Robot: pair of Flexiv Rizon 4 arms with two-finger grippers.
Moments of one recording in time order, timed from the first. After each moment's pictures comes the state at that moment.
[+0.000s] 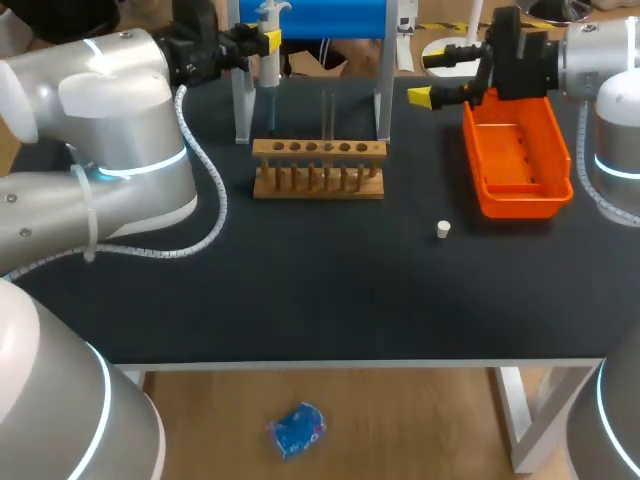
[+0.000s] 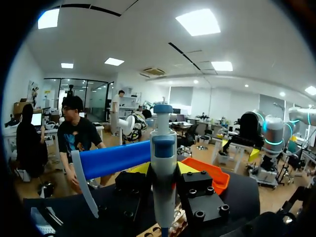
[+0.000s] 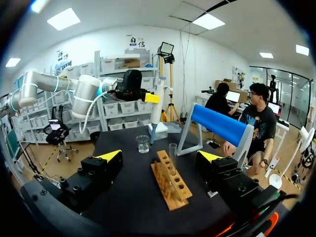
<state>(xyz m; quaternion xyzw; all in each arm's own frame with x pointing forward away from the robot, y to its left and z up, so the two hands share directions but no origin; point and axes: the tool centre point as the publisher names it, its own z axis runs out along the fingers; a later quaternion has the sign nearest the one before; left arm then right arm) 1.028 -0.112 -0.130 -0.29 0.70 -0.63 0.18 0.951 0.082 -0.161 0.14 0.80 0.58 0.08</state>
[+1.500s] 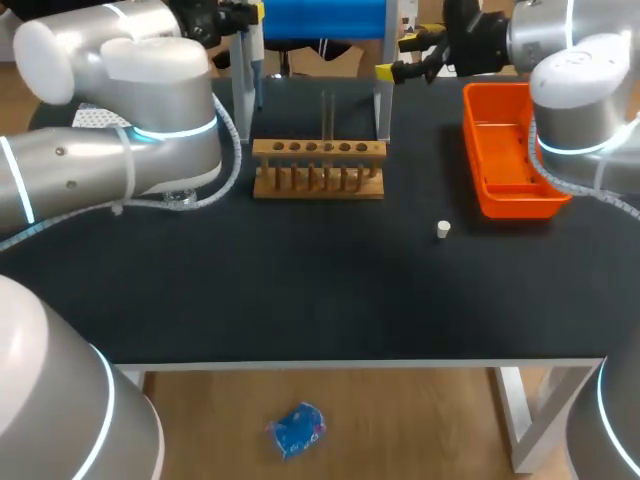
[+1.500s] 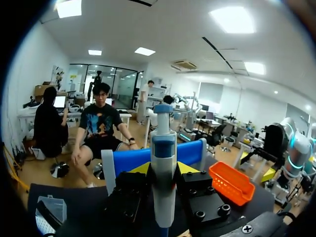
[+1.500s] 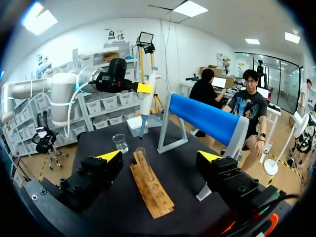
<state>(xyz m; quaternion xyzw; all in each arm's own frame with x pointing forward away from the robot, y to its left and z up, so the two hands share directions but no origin) 1.120 -0.080 -0.144 -0.42 0.67 -0.57 0.21 1.031 0.114 -0.183 0.22 0.81 0.54 0.09</state>
